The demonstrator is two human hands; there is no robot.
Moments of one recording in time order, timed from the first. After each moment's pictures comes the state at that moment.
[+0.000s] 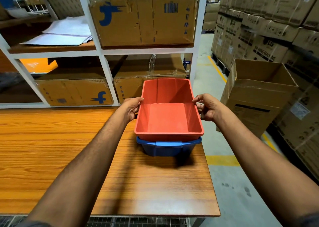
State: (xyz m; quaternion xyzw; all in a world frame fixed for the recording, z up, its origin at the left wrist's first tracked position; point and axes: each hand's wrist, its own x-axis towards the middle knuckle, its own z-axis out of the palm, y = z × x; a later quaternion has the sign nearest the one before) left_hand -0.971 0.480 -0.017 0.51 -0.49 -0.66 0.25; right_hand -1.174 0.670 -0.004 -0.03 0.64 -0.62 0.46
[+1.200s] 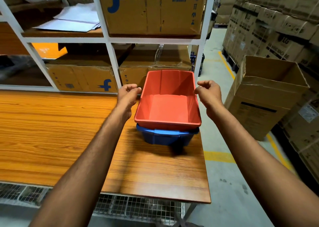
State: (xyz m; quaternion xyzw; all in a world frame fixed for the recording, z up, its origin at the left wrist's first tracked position) left_hand -0.934 0.534 0.003 0.50 -0.53 -0.57 0.39; right_hand -1.142 0.685 0.005 -0.20 0.74 -0.62 0.17
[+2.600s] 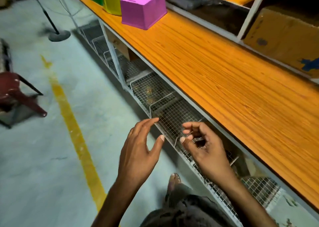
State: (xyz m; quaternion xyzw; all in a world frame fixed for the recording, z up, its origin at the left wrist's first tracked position) left_hand -0.327 0.717 -0.096 0.69 -0.59 -0.17 0.37; right_hand -0.520 0.678 -0.082 -0.63 0.49 -0.39 0.47
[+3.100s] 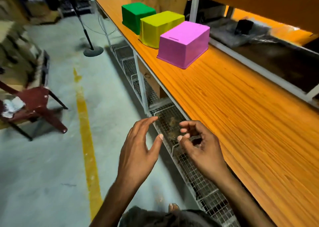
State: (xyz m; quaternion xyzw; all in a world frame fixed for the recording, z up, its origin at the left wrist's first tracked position) left_hand -0.146 0.476 -0.076 0.73 -0.53 -0.12 0.41; right_hand -0.322 0.401 -0.067 -0.68 0.42 -0.37 0.47
